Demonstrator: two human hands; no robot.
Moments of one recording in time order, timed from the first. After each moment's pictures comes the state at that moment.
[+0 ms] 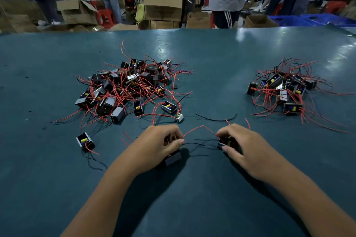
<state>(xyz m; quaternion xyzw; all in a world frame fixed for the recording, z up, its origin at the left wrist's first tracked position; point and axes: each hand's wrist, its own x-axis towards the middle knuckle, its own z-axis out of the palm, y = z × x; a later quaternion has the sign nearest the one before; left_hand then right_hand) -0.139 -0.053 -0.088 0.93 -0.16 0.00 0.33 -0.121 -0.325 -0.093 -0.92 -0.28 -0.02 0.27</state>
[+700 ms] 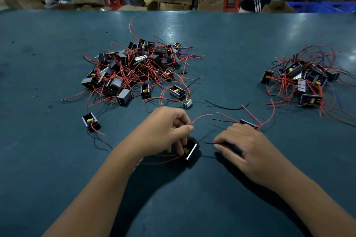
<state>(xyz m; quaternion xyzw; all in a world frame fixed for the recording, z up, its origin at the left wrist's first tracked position) -0.145 -0.061 -0.081 0.86 -0.08 -0.10 0.49 -0.144 -0.302 -0.093 -0.88 -0.40 -0.09 0.24</state>
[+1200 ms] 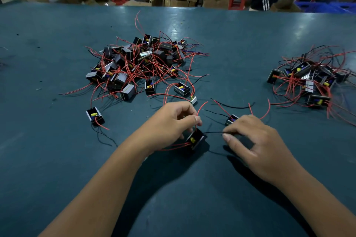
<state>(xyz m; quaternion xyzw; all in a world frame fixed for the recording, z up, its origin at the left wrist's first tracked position) -0.143 -0.069 -0.082 0.83 -0.07 -0.06 0.55 -0.141 -0.302 -0.098 -0.88 -0.32 -0.12 0.33</state>
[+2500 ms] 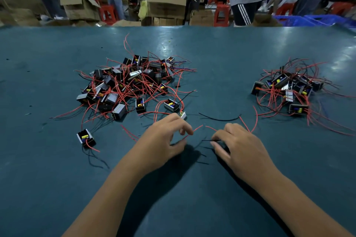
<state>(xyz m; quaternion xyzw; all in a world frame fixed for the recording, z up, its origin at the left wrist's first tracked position) -0.143 -0.065 -0.086 0.91 -0.21 0.11 0.33 -0.128 -0.293 -0.103 -0.93 -0.28 -0.18 0.17</state>
